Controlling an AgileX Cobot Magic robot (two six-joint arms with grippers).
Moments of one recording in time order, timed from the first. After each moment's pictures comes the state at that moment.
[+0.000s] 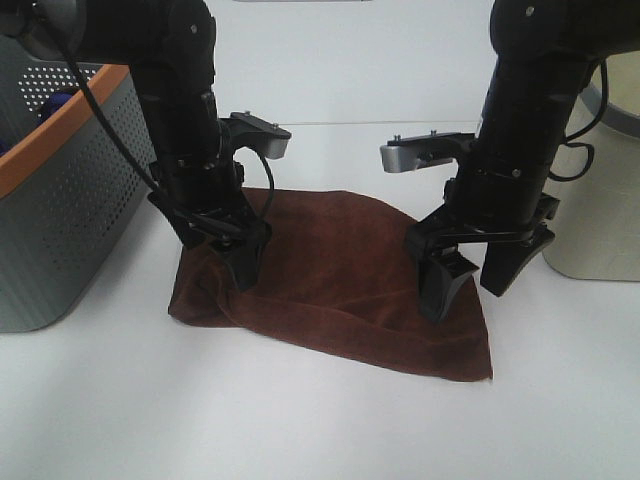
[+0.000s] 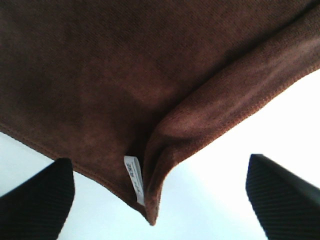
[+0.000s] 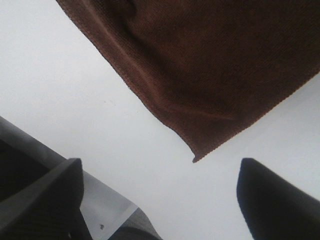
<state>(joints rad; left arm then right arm) -0.51 2.18 -1.65 -0.13 1.14 0.36 0.41 1.88 -1.23 0.26 0.99 -0.27</state>
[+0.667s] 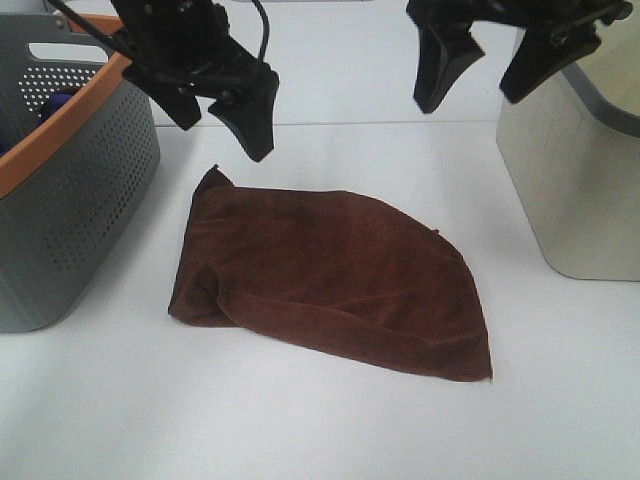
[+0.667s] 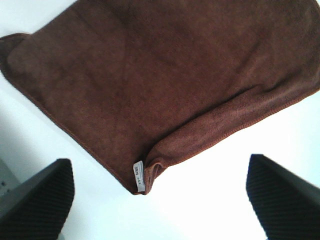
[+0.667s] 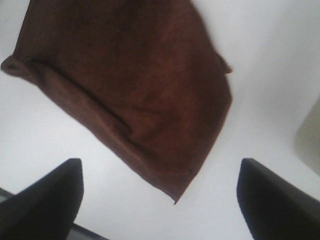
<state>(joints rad) -0.51 1.97 -1.81 -0.14 1.21 0.21 0.41 1.71 -1.59 0.15 1.08 0.03</state>
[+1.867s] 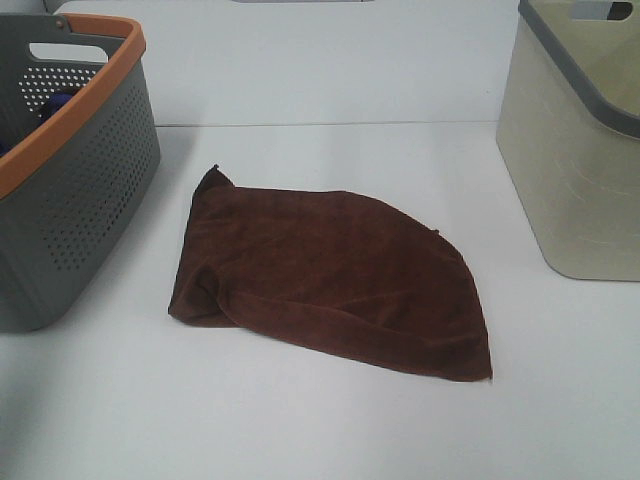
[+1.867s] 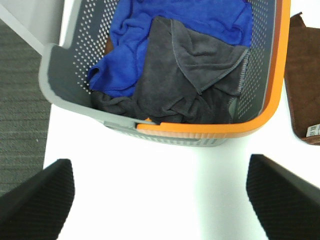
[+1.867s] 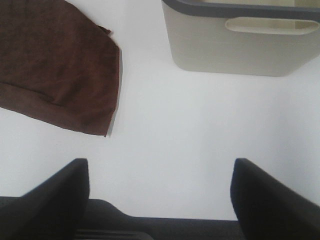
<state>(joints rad) 0.06 0.91 -1.06 0.07 1.07 0.03 0.14 0.76 -0.98 0.04 1.10 0.13</state>
